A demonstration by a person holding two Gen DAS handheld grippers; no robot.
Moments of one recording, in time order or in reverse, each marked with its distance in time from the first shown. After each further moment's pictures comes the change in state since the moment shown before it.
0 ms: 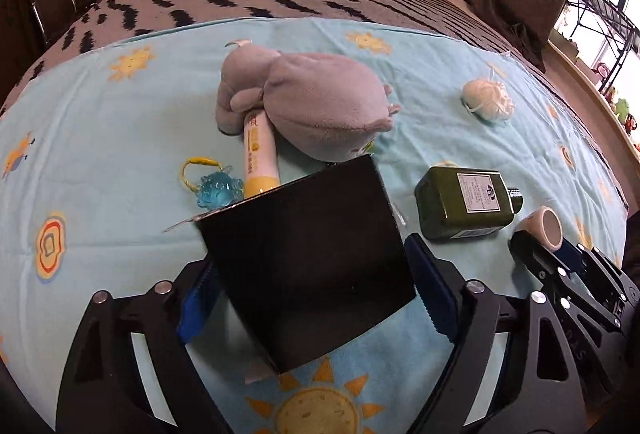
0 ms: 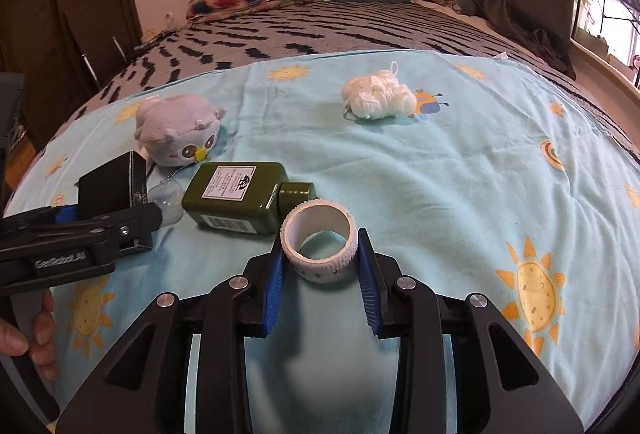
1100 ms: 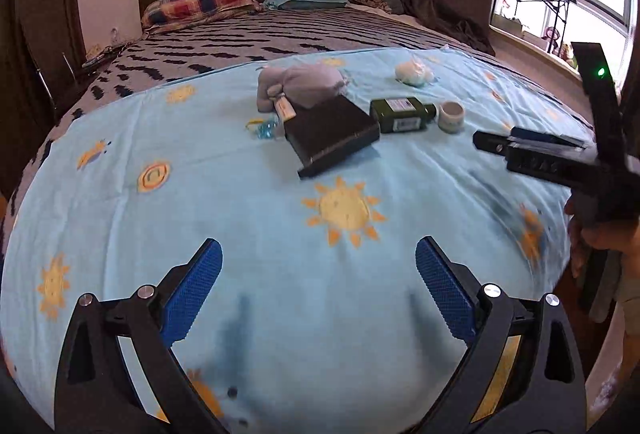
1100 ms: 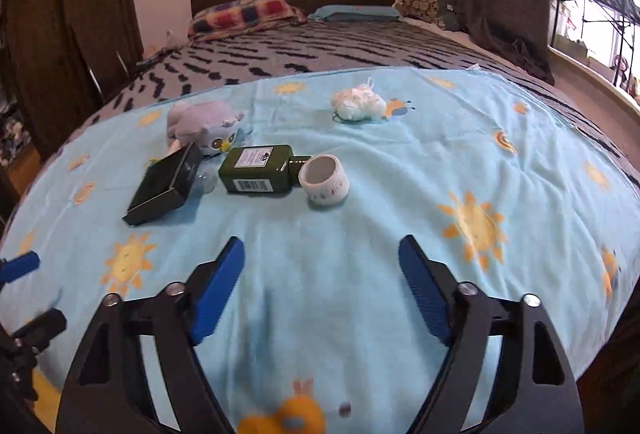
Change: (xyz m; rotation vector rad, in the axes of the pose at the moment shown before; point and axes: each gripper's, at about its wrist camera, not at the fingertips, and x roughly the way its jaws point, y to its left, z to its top) left arm -0.121 0.015 -0.112 0.200 -0.189 -0.003; right arm -0.046 0.002 -0.022 0.012 -0.038 -0.029
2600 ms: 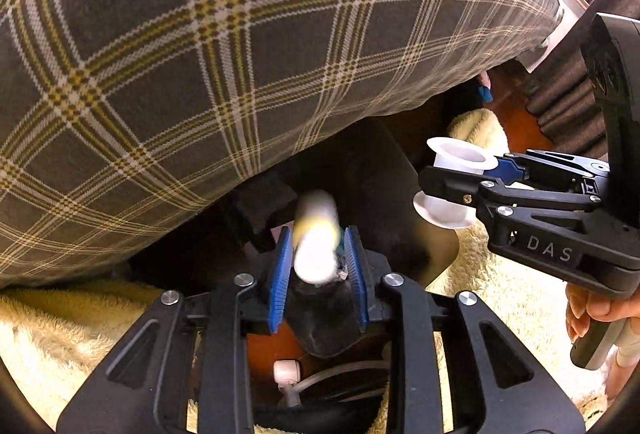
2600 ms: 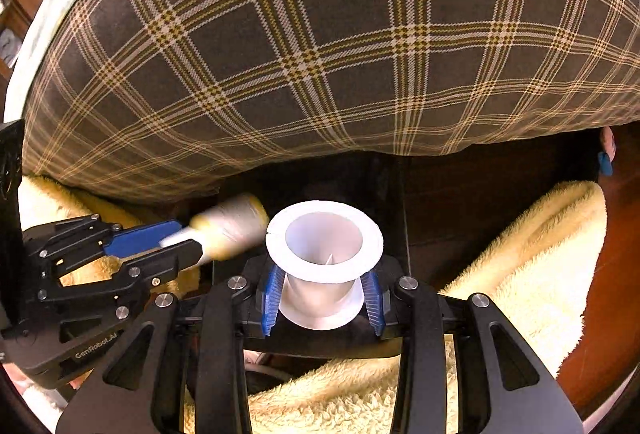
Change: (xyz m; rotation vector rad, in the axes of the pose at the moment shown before) left arm 0.052 -0.066 -0.236 0.056 0.423 -0.206; right arm -0.011 0.041 -0.282 0.077 0.408 0.174
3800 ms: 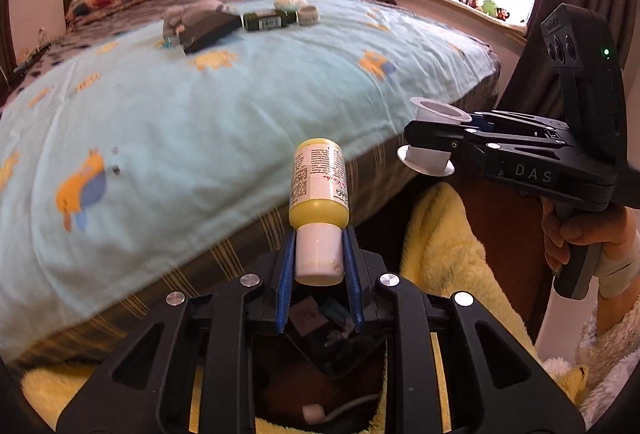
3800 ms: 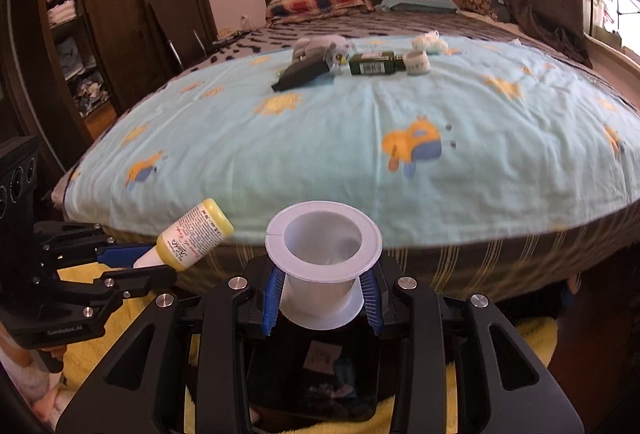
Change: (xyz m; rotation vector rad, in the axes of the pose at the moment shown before) left arm -0.152 -0.008 0.024 0.143 -0.304 -0.049; right arm -0.143 0.031 0.053 -0.188 -0.385 0.035
